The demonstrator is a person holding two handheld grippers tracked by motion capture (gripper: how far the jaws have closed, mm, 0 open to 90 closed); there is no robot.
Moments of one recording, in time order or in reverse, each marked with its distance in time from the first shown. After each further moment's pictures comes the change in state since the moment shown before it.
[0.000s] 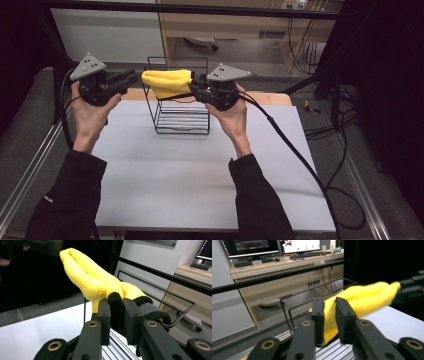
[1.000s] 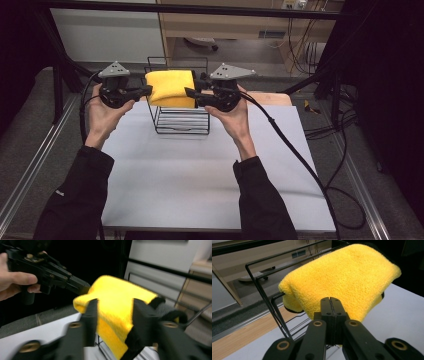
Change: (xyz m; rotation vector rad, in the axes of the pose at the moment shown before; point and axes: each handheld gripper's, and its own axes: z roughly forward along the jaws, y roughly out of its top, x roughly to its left) left arm -0.004 -0.031 0.037 0.215 -0.109 0.014; right arm 0.000 0.001 -0.004 0.002 0.092 0.101
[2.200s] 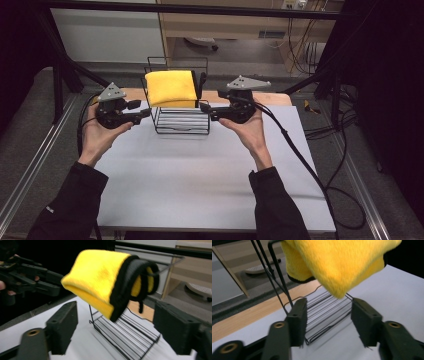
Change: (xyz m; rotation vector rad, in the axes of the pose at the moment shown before) left arm -0.011 -0.055 -0.012 0.039 0.047 -0.006; right arm -0.010 -0.032 -0.038 0.075 -0.103 0.108
